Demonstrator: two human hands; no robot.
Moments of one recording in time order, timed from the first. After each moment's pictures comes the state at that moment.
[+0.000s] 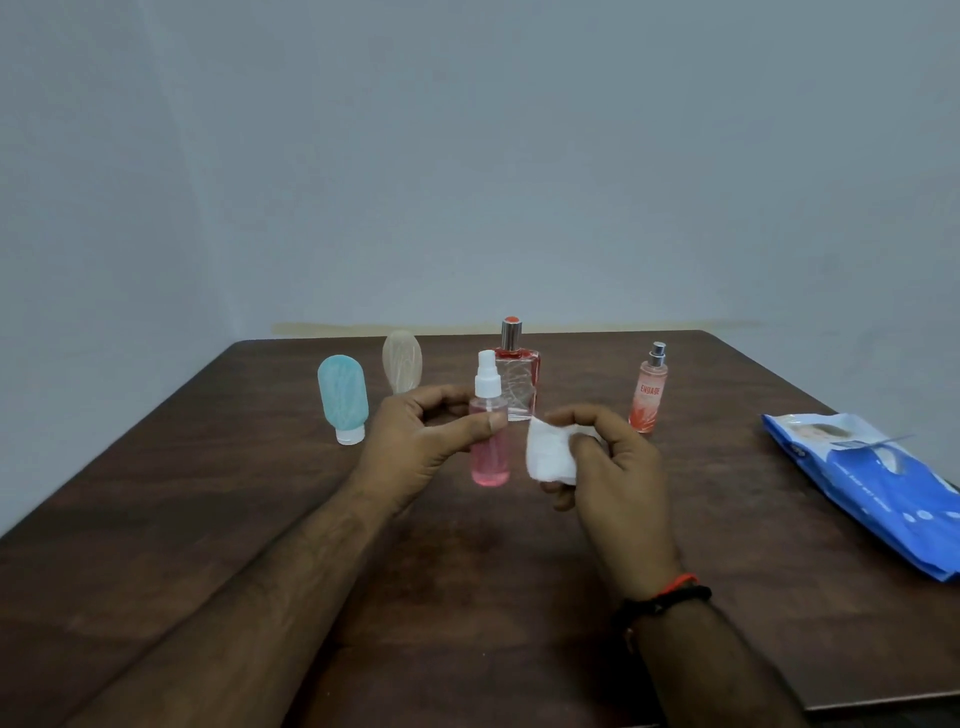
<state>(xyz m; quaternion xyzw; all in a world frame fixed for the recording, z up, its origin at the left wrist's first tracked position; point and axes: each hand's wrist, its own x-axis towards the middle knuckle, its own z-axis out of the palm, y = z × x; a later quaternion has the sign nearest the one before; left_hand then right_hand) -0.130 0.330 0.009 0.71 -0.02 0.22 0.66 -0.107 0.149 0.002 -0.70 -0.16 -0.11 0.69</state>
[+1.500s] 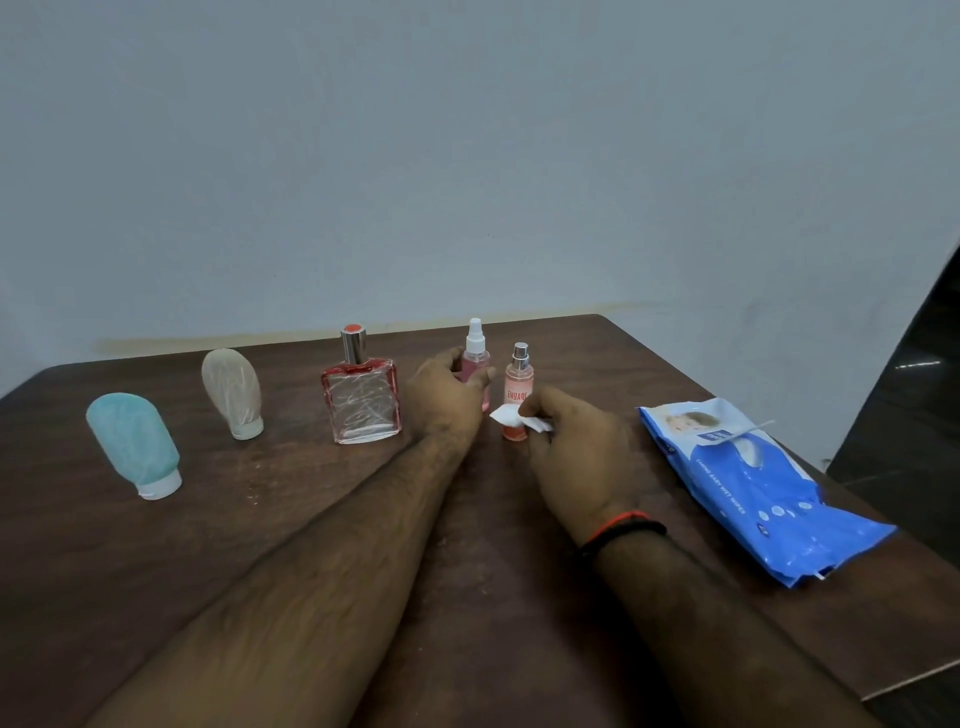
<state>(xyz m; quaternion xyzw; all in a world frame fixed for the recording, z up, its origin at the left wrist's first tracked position) 0.071 0.207 -0.013 0.82 0.16 0.33 0.44 0.006 0.063 0.000 -0.88 -0.15 -0.25 0.37</state>
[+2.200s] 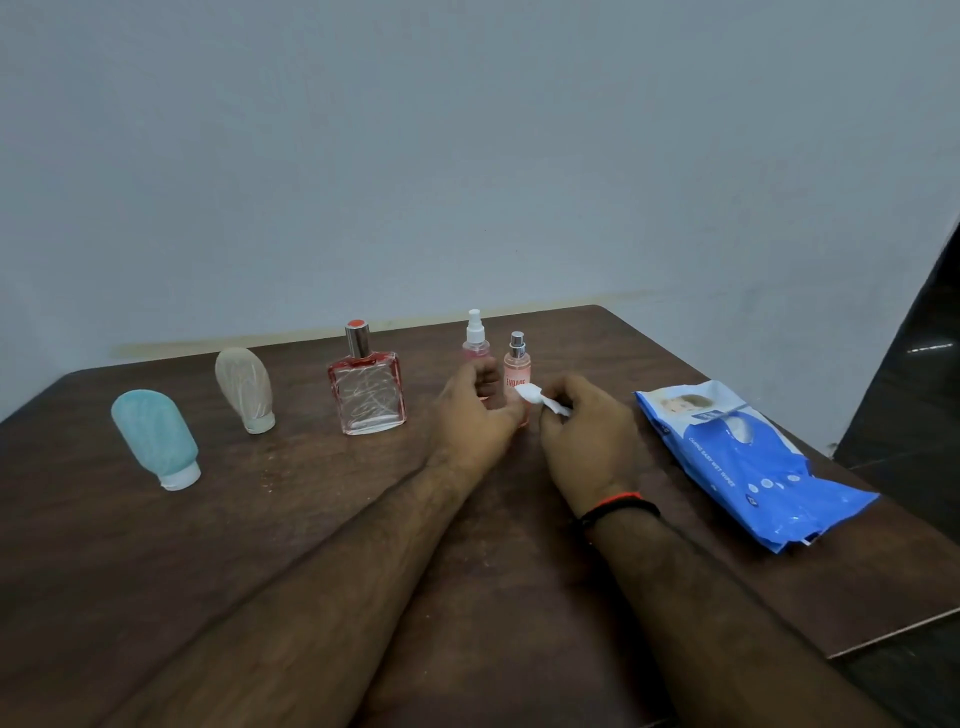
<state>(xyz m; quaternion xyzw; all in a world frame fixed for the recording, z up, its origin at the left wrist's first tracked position) 0.028 0.181 -0.023 0.79 0.05 0.28 0.54 0.012 0.057 -0.012 -0.86 -0.08 -0.28 0.42</state>
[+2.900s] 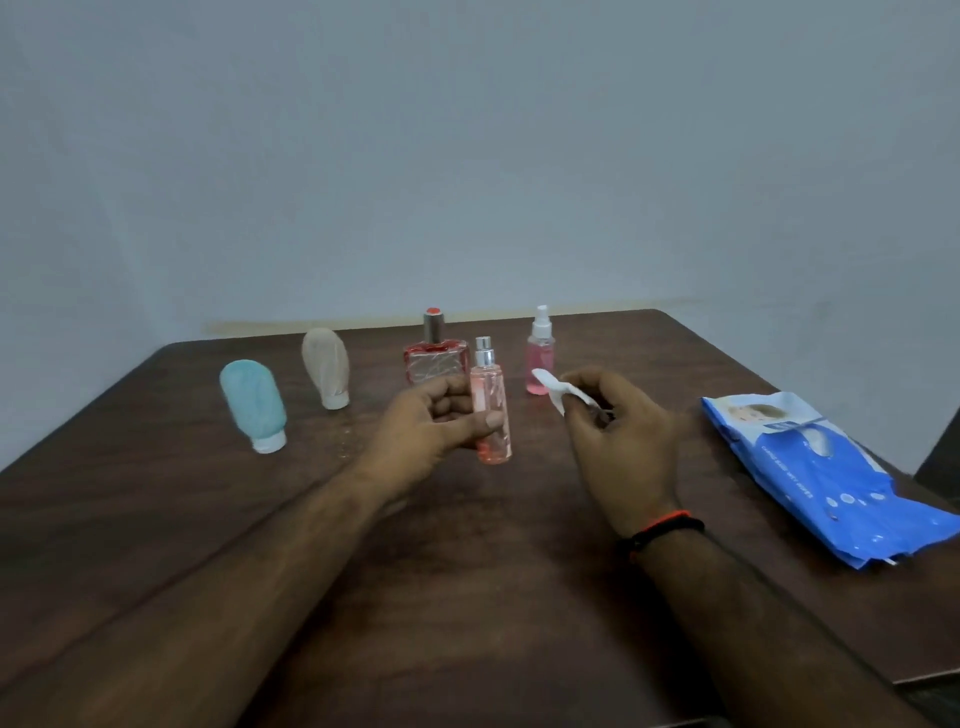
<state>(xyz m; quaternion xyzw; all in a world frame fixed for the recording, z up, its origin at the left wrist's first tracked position) -0.068 0.272 0.003 0.71 -0.02 0.12 0.69 -0.026 0.082 -0.003 -0.77 -0.21 -0.33 0.51</state>
